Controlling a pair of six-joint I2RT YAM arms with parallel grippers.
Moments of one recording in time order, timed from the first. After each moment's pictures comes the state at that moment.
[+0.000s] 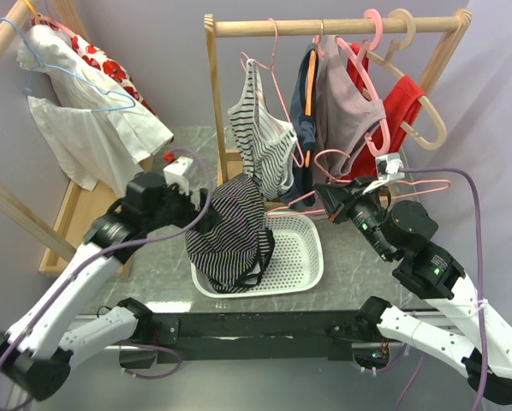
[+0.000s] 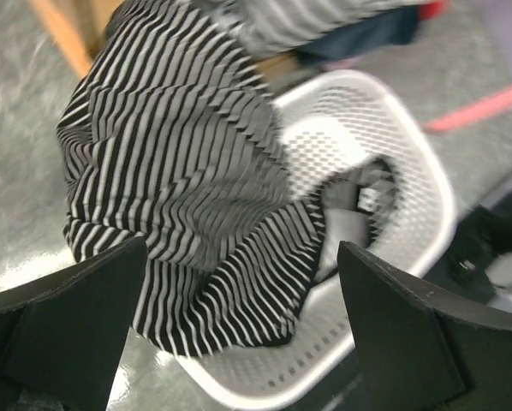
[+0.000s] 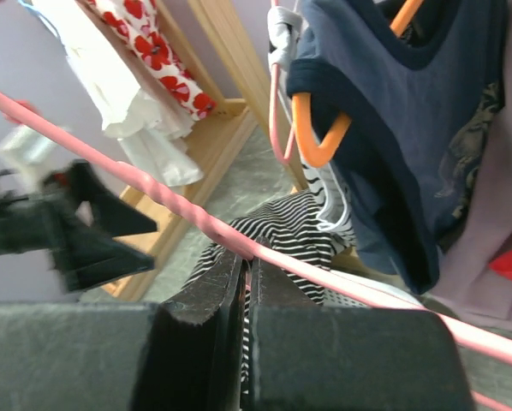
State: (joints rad) left arm -0.53 0.89 1.02 -0.61 0.21 -0.26; right arm 0.81 0.70 1.05 -0.35 0.29 0.44
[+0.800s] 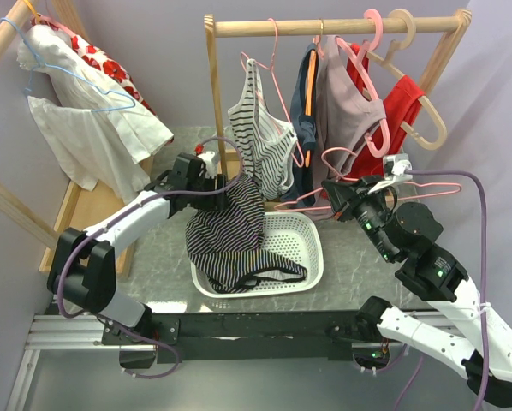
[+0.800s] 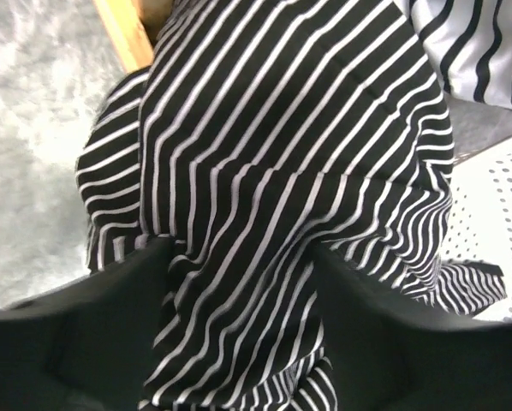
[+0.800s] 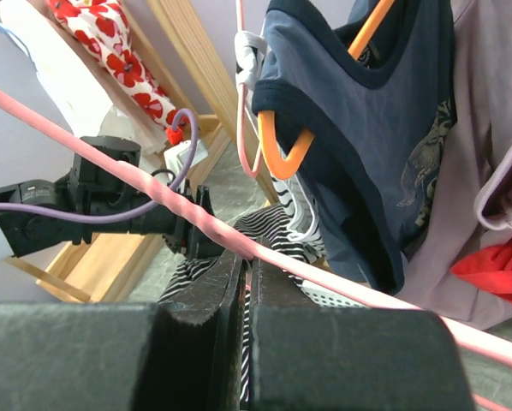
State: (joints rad) left arm -0.43 1.49 1.05 -0.34 0.17 -0.29; right arm 0.79 0.68 1.05 -0.35 0.35 0.39
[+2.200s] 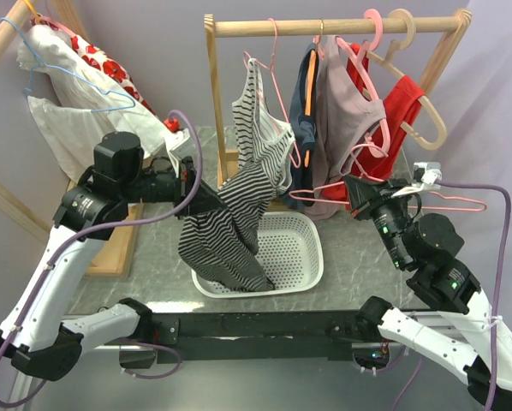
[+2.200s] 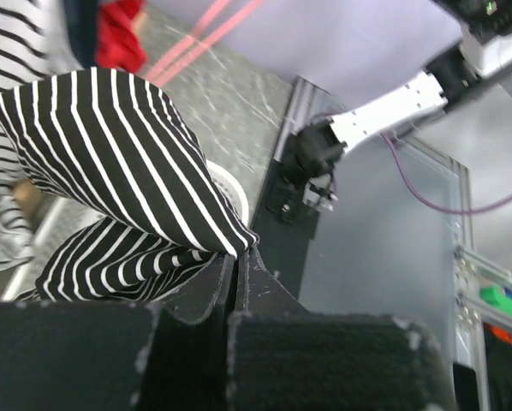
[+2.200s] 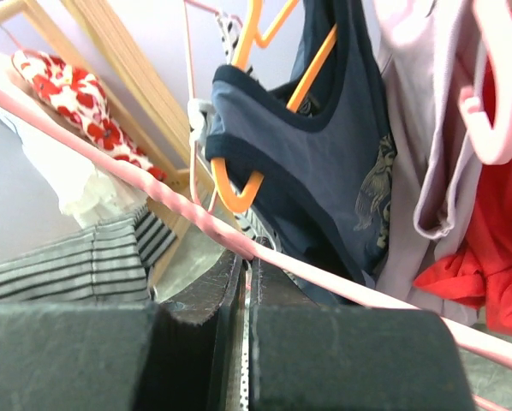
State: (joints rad) left arm -0.47 1.08 1.50 -0.76 0.86 -0.15; right arm 0.78 0.60 1.04 -0.33 0.49 0.38
